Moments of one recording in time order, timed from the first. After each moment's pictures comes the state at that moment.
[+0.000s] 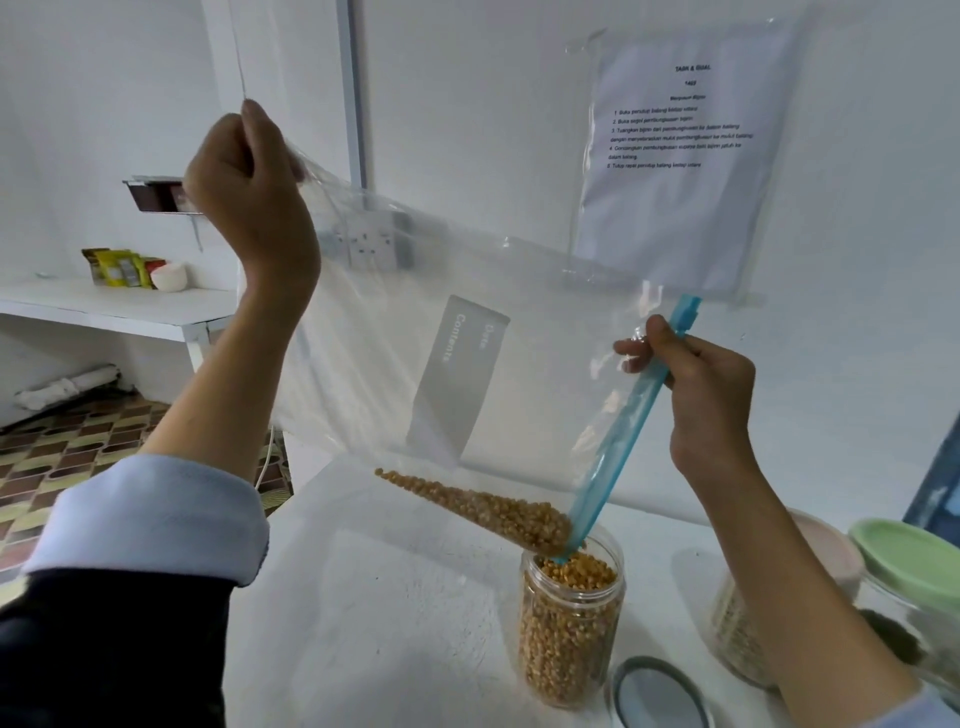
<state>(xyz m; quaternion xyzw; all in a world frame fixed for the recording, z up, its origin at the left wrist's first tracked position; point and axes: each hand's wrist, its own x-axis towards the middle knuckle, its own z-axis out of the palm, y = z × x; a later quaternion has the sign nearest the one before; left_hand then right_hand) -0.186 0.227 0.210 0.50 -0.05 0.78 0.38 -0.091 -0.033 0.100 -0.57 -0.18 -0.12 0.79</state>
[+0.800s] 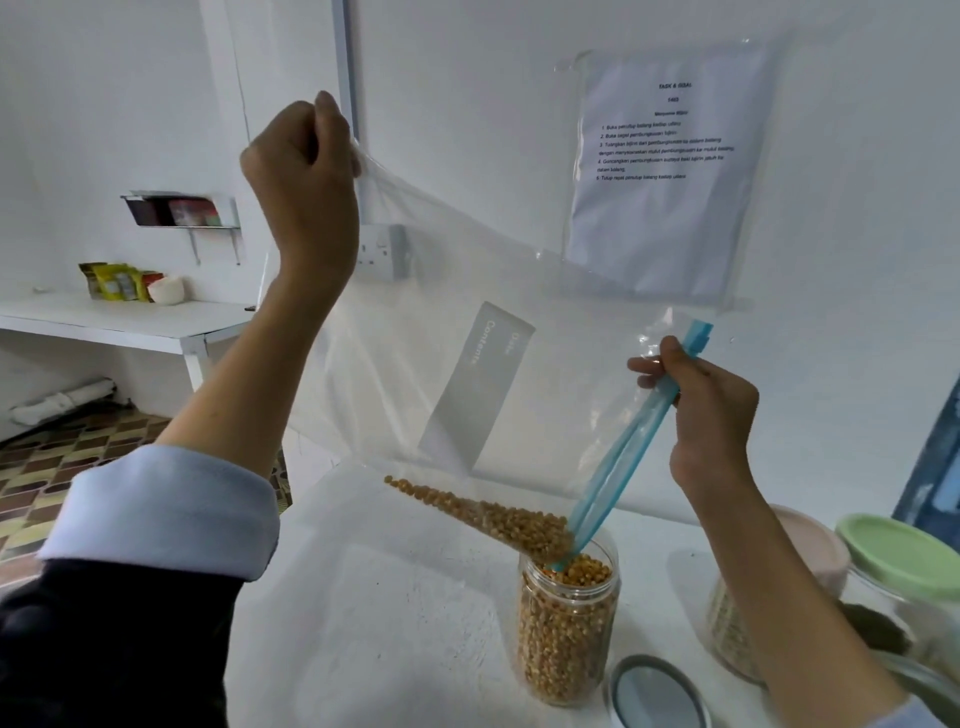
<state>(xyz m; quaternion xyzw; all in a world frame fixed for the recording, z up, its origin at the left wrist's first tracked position) -0.179 0.201 0.224 0.59 -0.06 0.72 0.37 -0.091 -0.043 0.091 -0.54 -0.13 -0.12 0.82</state>
